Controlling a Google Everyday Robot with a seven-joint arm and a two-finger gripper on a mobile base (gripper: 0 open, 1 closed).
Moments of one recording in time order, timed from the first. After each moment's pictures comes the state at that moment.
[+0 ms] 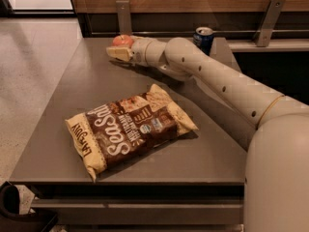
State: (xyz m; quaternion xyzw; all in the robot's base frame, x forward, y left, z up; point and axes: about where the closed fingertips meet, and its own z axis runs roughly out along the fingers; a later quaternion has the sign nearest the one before) arm 0.817 0.100 0.849 -0.31 0.69 0.28 0.59
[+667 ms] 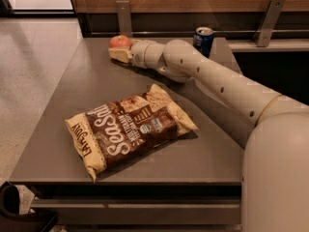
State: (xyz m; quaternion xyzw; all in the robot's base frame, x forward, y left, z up) arm 0.817 0.105 0.839 -0.31 0.70 0.28 0.58
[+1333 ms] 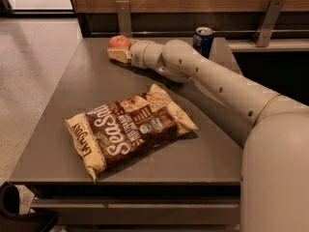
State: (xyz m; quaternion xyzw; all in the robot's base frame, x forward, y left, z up) arm 0.817 0.109 0.838 -0.31 0.69 0.28 0.58
